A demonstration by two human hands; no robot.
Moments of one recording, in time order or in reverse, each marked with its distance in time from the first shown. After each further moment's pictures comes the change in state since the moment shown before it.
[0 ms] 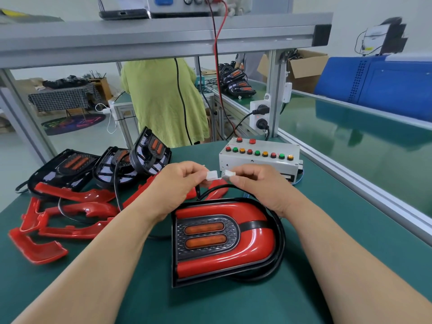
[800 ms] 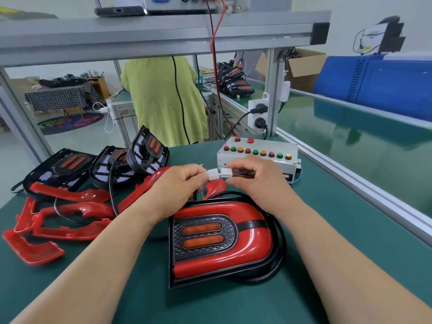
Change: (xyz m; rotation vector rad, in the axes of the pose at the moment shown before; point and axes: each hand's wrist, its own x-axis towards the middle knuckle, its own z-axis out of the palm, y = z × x) left_hand -0.004 0.003 0.001 0.193 -0.084 0.069; right_hand -0.001 -0.005 0.007 -0.126 0.218 -0.121
